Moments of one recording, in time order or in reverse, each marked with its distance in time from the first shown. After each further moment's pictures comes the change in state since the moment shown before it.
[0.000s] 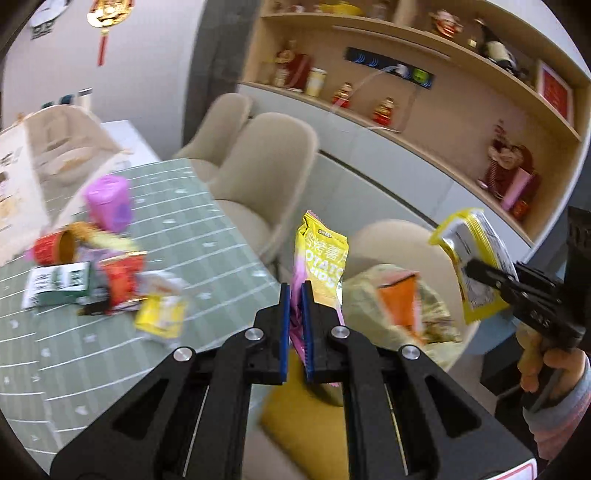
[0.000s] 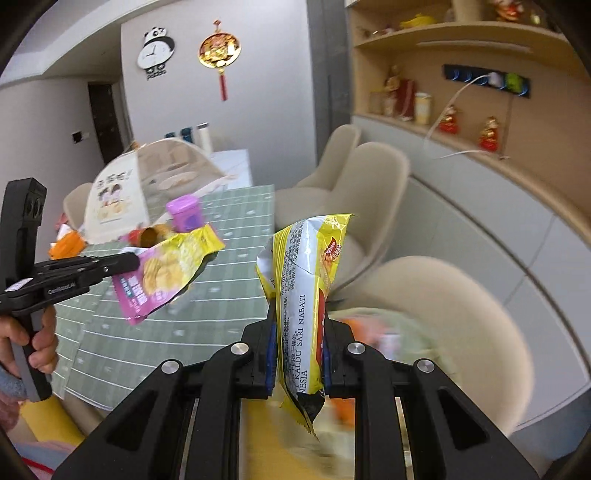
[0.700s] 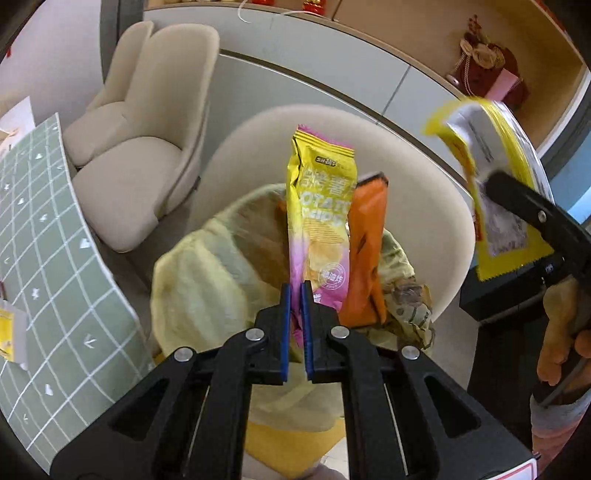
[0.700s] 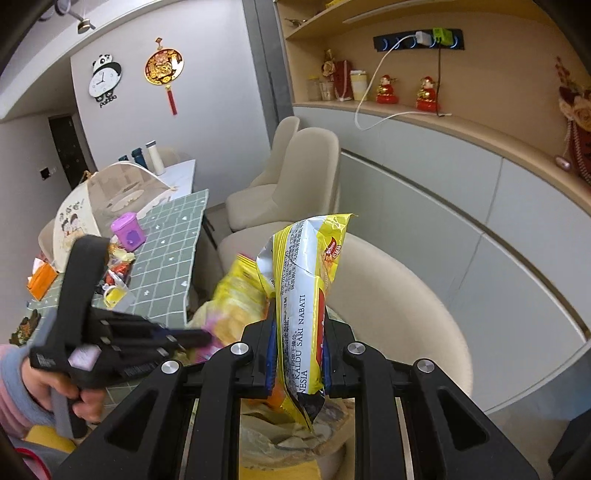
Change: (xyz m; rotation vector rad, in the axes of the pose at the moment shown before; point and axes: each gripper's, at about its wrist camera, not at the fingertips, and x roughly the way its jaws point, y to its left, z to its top) left arm 0.180 -0.141 -0.023 0.133 0.363 -0.130; right arm 0.021 -0.112 -0.026 0.164 0.025 0.011
